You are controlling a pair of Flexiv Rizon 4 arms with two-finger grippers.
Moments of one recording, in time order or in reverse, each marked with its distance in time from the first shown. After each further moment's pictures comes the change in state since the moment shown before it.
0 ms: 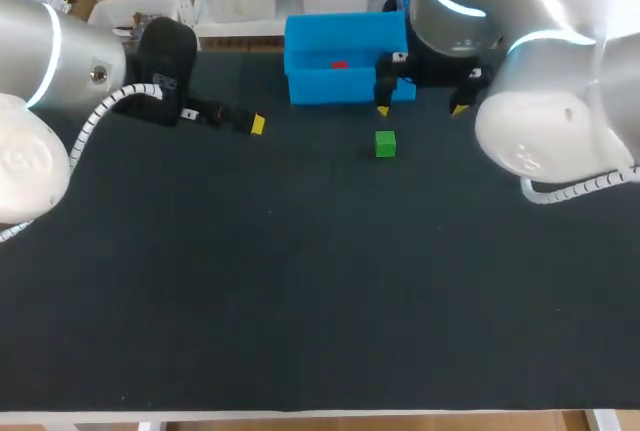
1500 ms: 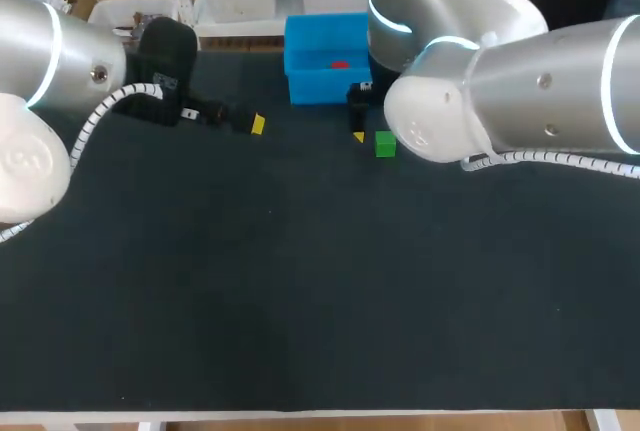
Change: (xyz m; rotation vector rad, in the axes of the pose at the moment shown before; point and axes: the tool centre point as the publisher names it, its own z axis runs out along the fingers) left arm 0.000 0.000 0.000 -0.001 0.001 0.000; right arm -0.018 0.013 0.114 0.046 0.154 -0.096
